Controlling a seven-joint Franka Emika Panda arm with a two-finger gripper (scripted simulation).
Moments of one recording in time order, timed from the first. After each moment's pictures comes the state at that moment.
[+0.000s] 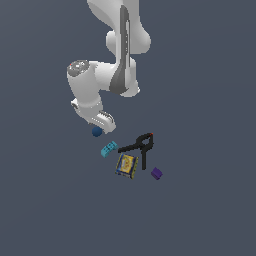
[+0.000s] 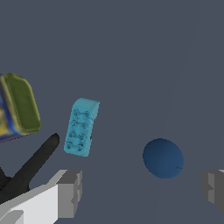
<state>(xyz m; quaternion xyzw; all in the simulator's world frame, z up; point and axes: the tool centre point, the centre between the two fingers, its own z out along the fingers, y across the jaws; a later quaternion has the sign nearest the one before) -0.082 -0.142 0.131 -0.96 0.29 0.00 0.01</state>
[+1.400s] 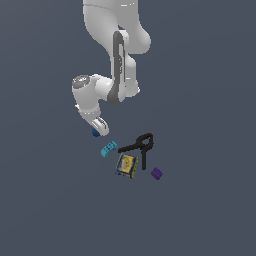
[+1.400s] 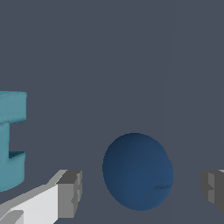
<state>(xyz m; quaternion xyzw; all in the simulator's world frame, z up) -0.131 -0.173 0.055 -0.93 0.37 0.00 0.00</state>
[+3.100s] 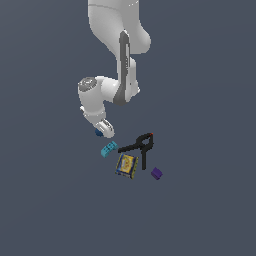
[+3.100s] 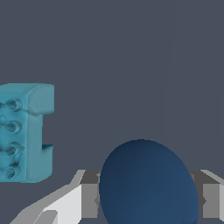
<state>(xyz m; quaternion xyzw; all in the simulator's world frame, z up) -0.116 -0.146 0.055 -0.93 0.38 0.00 0.00</state>
